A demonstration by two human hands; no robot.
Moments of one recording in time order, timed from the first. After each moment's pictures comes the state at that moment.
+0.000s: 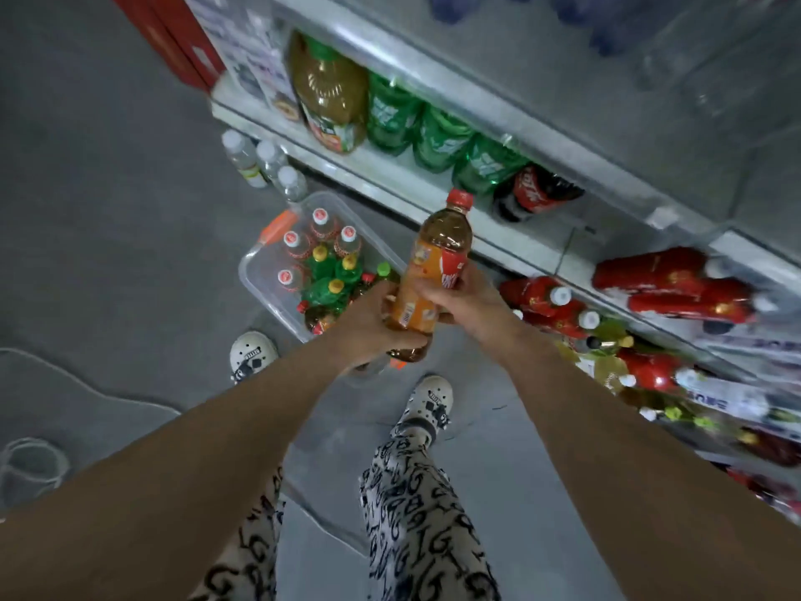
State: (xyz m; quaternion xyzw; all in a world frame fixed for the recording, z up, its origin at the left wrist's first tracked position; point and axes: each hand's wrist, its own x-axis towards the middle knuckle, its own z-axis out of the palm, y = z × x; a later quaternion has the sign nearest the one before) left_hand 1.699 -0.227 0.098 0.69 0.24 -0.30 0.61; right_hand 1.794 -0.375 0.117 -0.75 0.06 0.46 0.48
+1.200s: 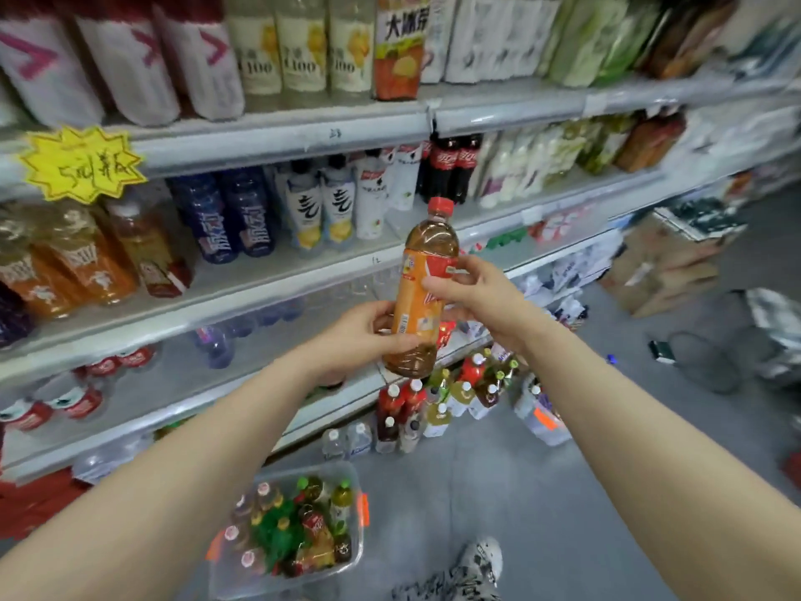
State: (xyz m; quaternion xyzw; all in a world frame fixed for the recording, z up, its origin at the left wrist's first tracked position) left_hand 1.742 -0.311 0.561 0.72 -0.24 -0.36 0.54; right_hand 1.678 -0.501 0.604 -0.74 0.17 -0.01 0.65
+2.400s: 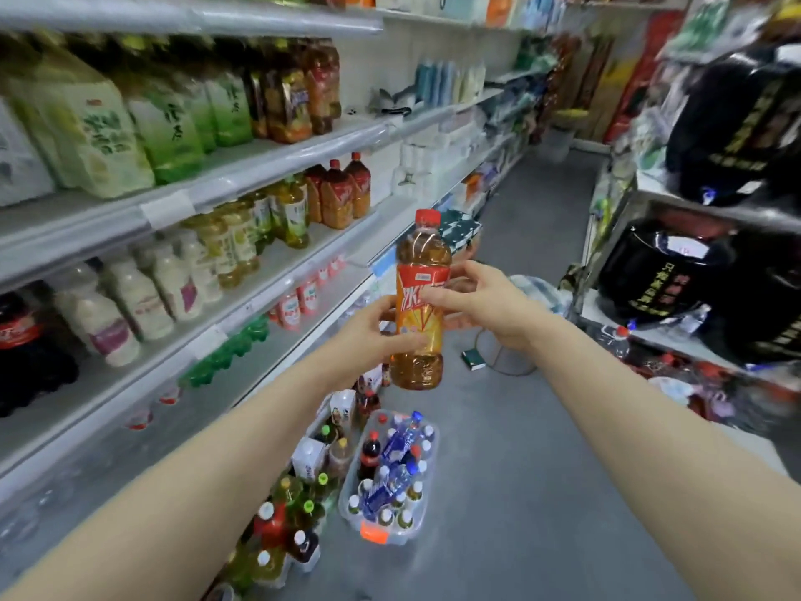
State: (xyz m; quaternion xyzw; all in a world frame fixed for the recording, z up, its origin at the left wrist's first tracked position) left_hand 1.665 -0.974 0.628 0.60 -0.43 -0.43 0.51; right_hand 1.515 -1.089 0.678 -0.72 0.34 -0.21 0.57
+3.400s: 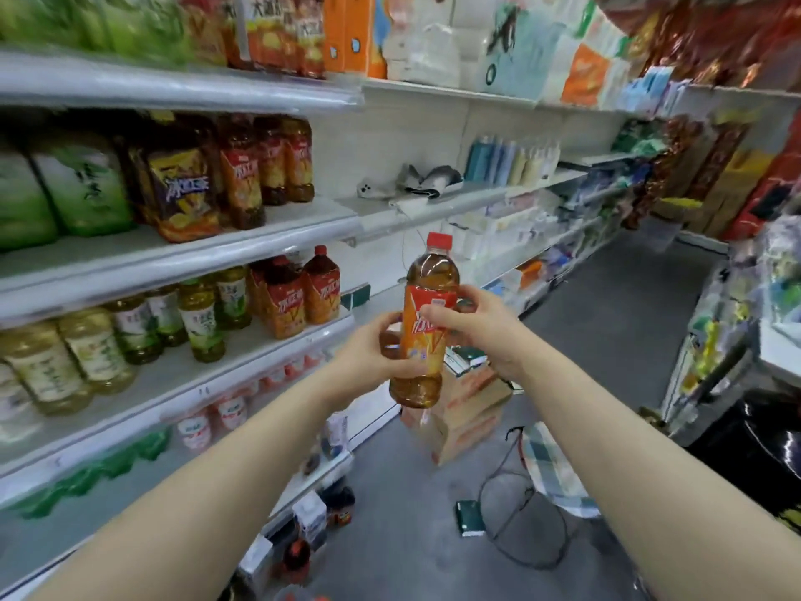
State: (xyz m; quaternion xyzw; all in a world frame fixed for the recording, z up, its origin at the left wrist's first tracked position) left_hand 1.729 -1.461 0.677 0.66 -0.38 -0.31 0.56; right_hand 1.622 -1.613 0.719 -0.74 0.23 -0.17 0.60
